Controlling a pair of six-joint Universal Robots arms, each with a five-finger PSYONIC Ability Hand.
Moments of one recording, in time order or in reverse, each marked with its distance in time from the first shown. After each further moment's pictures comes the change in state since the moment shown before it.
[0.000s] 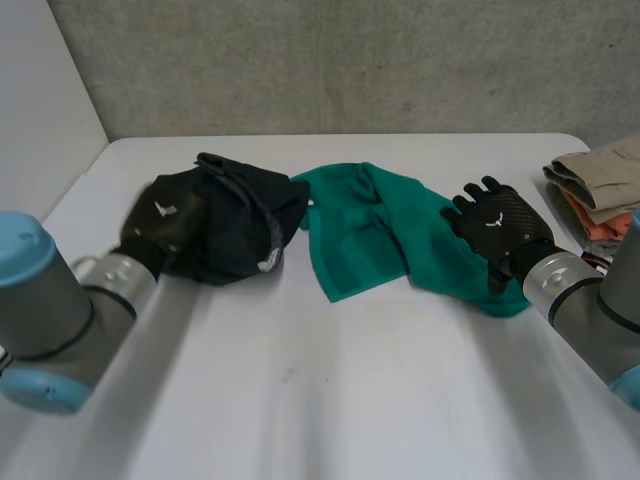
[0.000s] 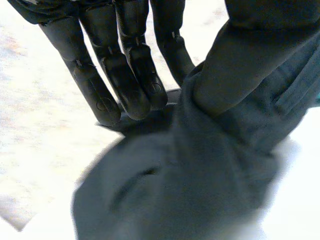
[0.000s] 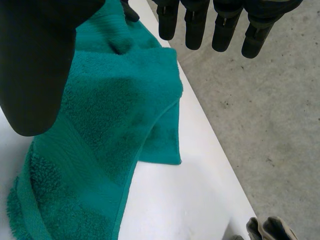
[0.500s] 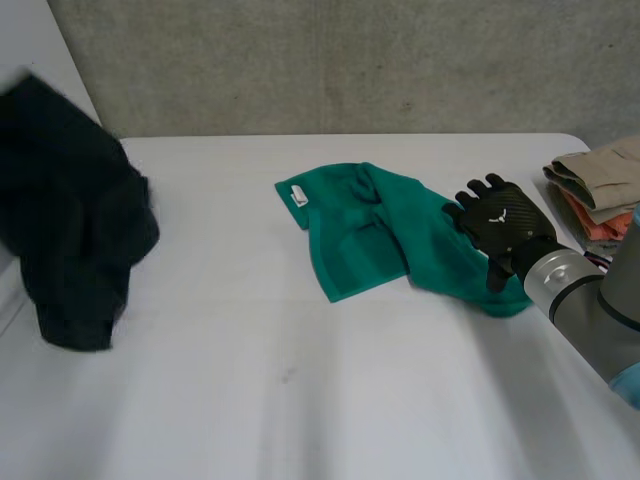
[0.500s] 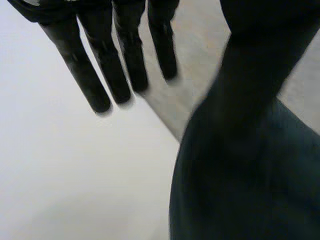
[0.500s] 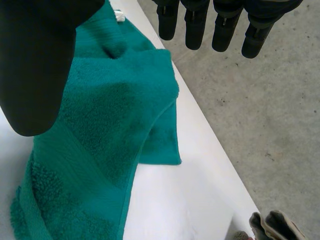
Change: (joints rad) left arm 0.266 0.088 0.269 -0.011 -0.267 0.019; right arm 0.006 -0.010 -0.009 0.011 0.022 0.064; left_hand -0.606 -0.555 -0.543 -0.558 -0.521; right_hand 0.000 0.000 0.000 0.000 0.000
